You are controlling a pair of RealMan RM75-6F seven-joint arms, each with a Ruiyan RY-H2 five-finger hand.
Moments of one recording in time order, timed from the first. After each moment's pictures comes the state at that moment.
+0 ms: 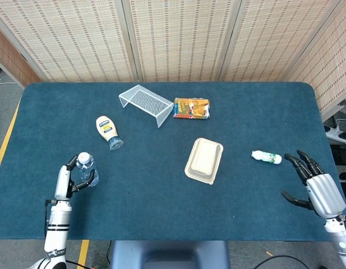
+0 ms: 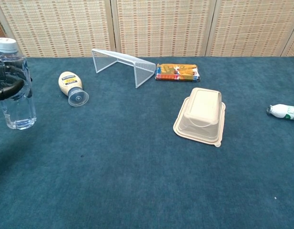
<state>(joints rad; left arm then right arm) -0.32 -1.64 -0.21 -1.40 1.37 1.42 -0.55 0.17 -1.10 0.00 -1.46 -1.70 1.56 0.30</state>
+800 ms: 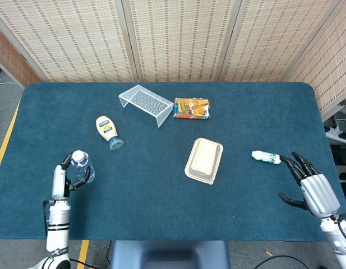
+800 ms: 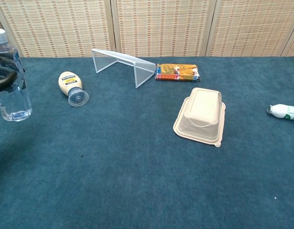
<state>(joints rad) -0.31 -1.72 -0.24 -1.31 1.36 1.47 -0.54 0.18 -1.12 0.00 -1.46 -1.69 1.52 0.27</state>
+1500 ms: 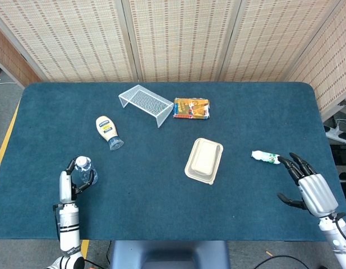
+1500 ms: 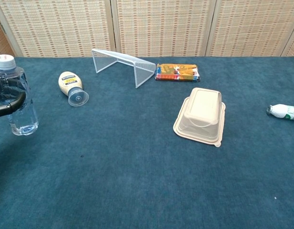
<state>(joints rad) -0.31 -1.97 -0.25 -0.91 1.37 1.52 -0.70 0.18 -1.11 -0.01 -1.47 -1.69 1.49 0.27</state>
